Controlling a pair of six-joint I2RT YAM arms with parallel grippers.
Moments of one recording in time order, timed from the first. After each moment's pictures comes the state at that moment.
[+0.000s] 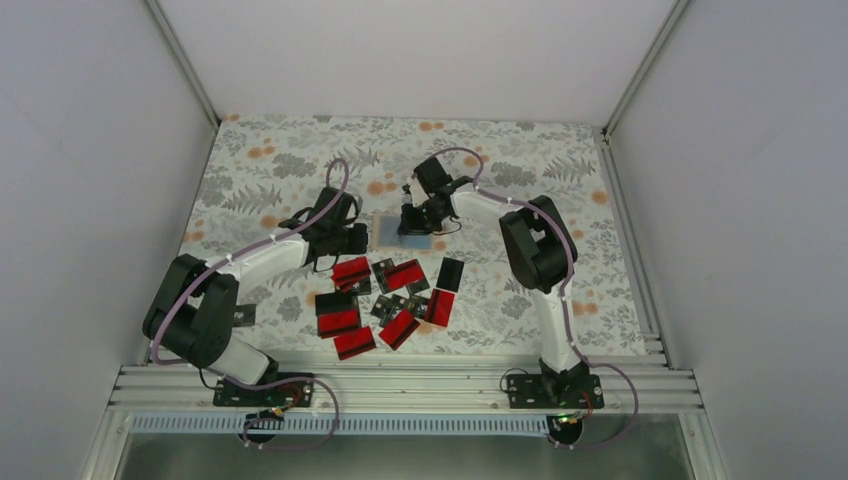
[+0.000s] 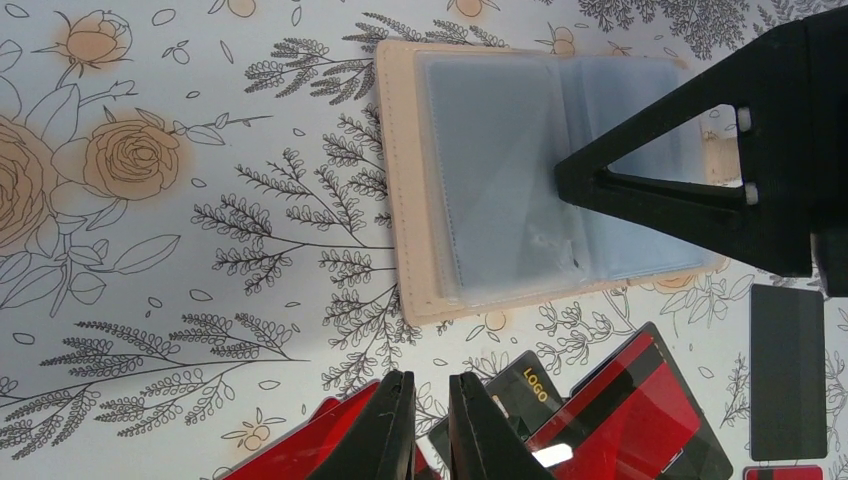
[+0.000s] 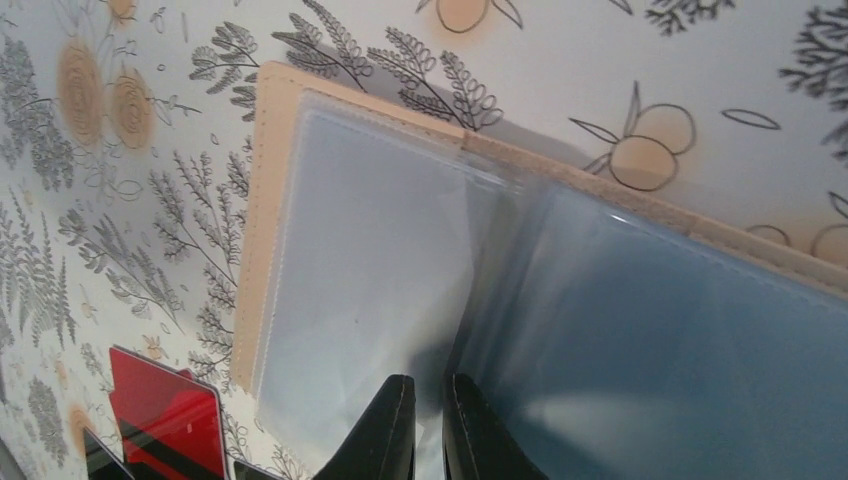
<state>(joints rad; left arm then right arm) -0.48 1.51 0.85 -0.29 0.10 -0.45 0.58 2.19 1.56 -0.52 -0.44 0.42</state>
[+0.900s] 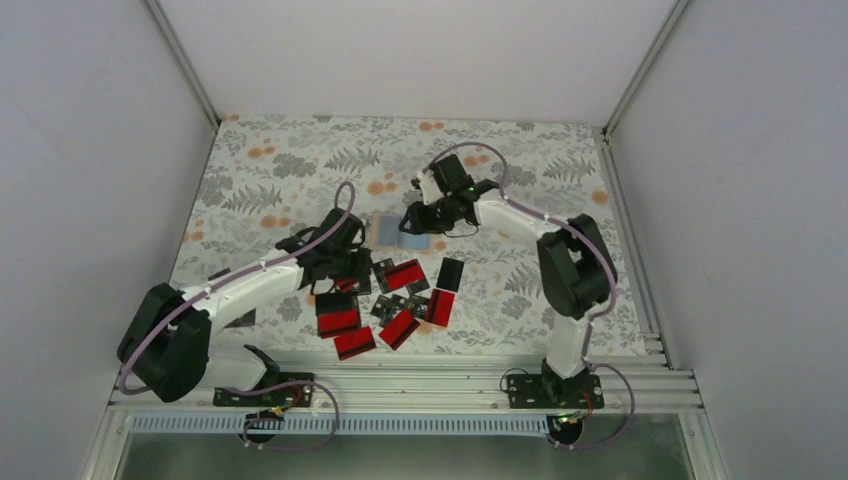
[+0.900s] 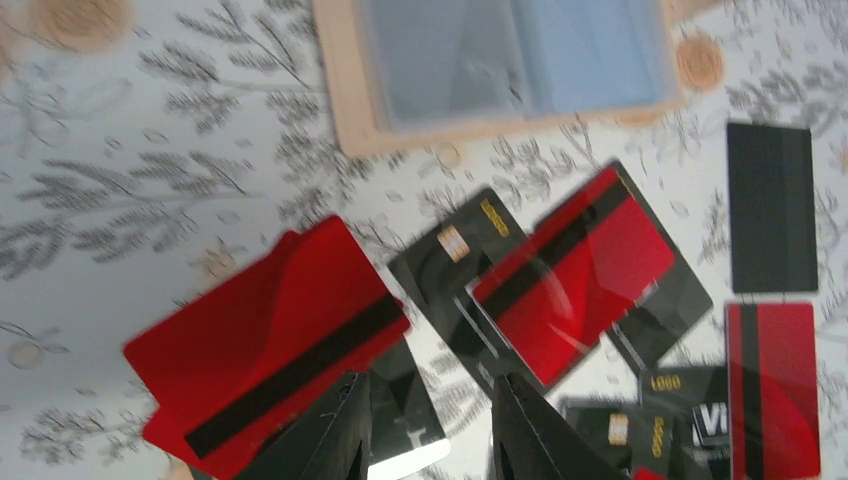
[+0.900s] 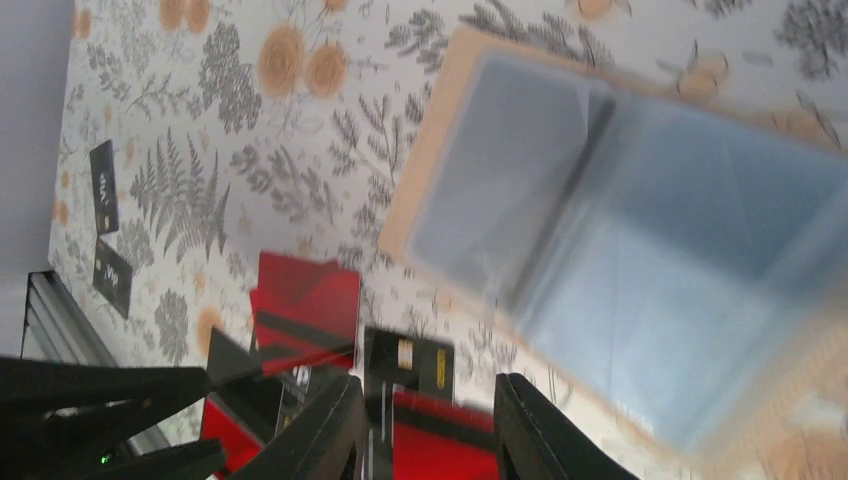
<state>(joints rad) -0.61 1.34 0.79 -0.45 0.02 -0.45 0.58 1.95 1.42 -0.48 -0.49 0.39</state>
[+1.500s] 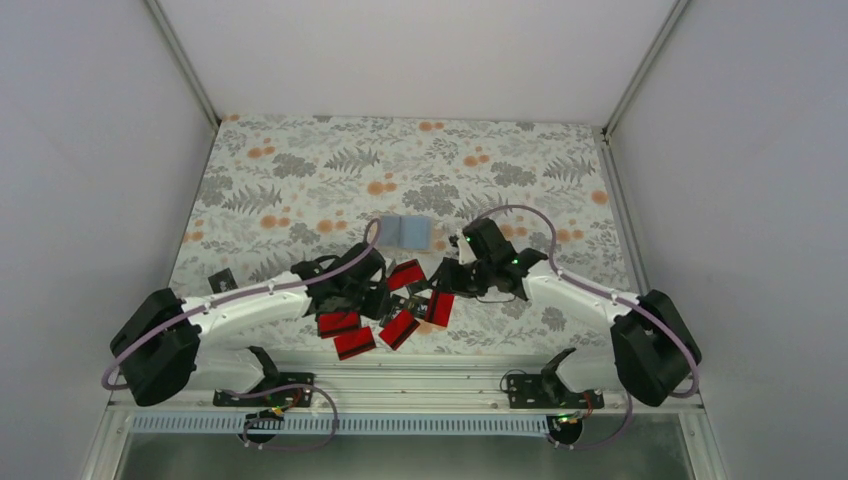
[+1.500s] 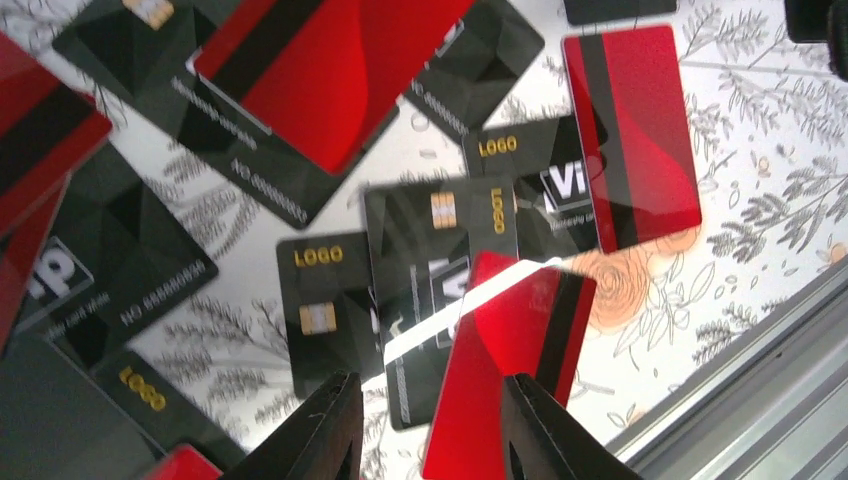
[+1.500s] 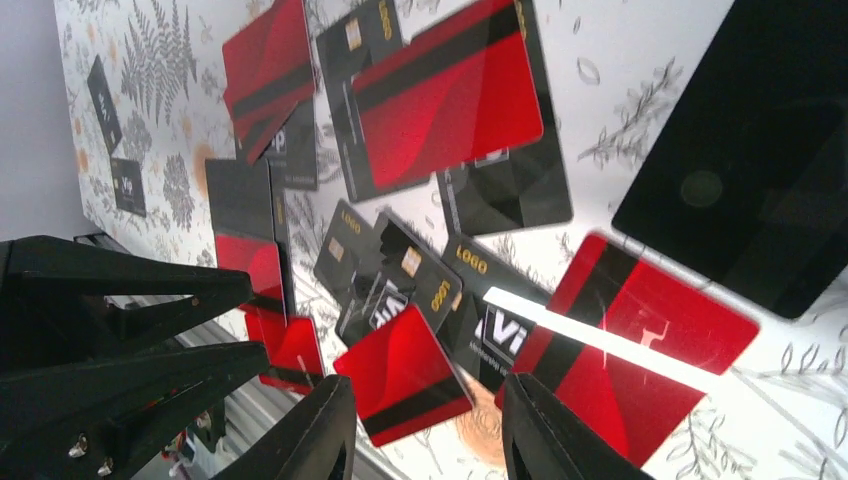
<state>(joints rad) -0.86 1.29 0.70 -0.47 0.13 -0.47 0.66 1.35 0.73 -0.35 -0.45 0.72</state>
